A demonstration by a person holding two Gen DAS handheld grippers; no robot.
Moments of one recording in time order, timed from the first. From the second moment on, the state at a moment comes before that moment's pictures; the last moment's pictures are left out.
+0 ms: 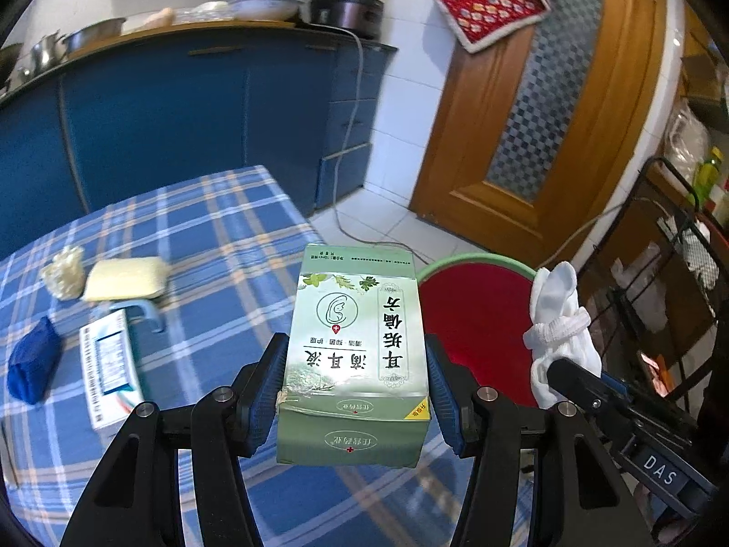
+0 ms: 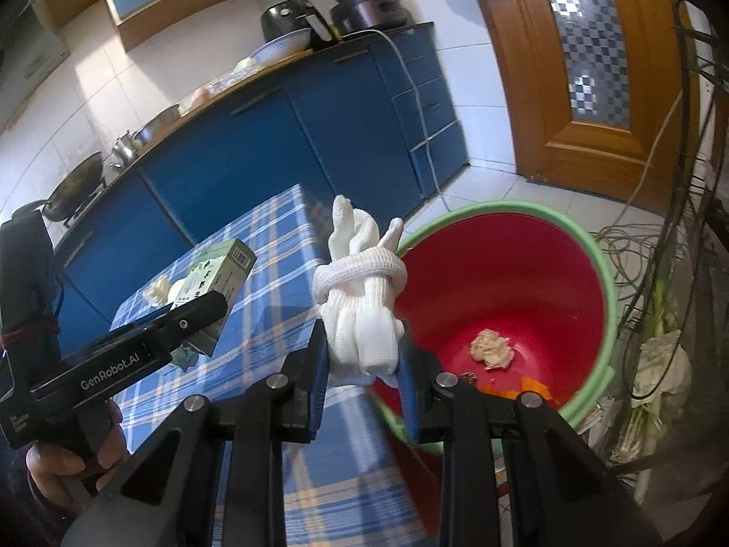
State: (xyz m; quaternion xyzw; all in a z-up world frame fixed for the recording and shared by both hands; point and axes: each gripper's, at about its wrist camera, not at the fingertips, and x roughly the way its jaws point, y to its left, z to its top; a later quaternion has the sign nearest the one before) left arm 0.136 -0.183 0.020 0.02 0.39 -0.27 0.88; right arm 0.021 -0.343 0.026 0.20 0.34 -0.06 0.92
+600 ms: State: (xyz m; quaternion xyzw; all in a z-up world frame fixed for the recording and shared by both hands) left arm 0.148 -0.258 -0.012 0.07 0.42 -0.31 0.85; right arm 0.016 -0.386 0.001 0.22 0.35 -0.11 0.90
